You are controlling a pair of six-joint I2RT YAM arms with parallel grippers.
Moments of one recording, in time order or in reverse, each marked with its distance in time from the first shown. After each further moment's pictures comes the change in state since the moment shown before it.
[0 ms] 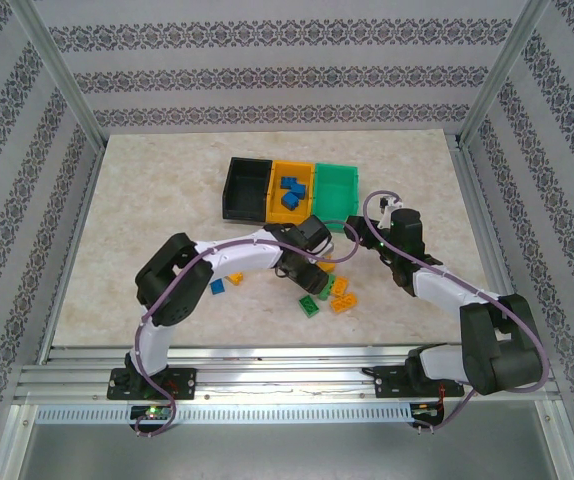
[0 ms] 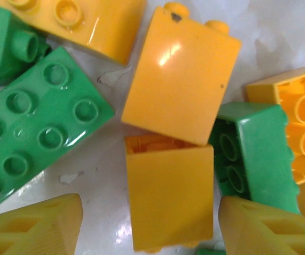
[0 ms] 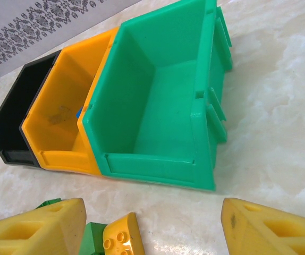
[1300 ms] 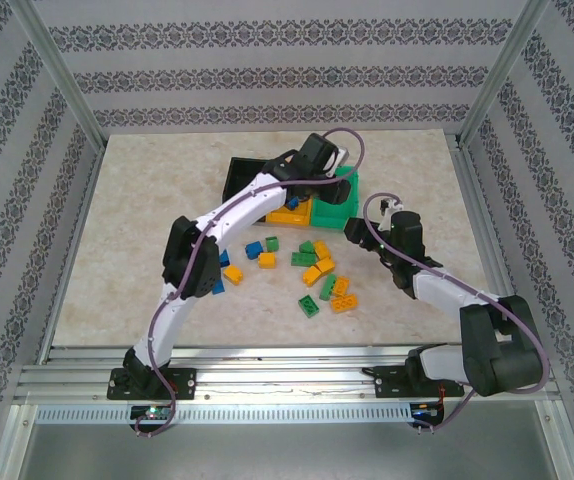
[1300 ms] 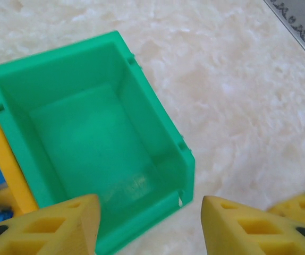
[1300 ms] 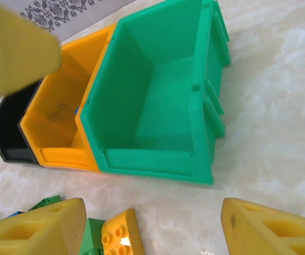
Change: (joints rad) left arm 0.180 0.311 0.829 -0.075 -0.004 -0.032; right arm 0.001 -0.013 -0.028 0.015 0.003 0.011
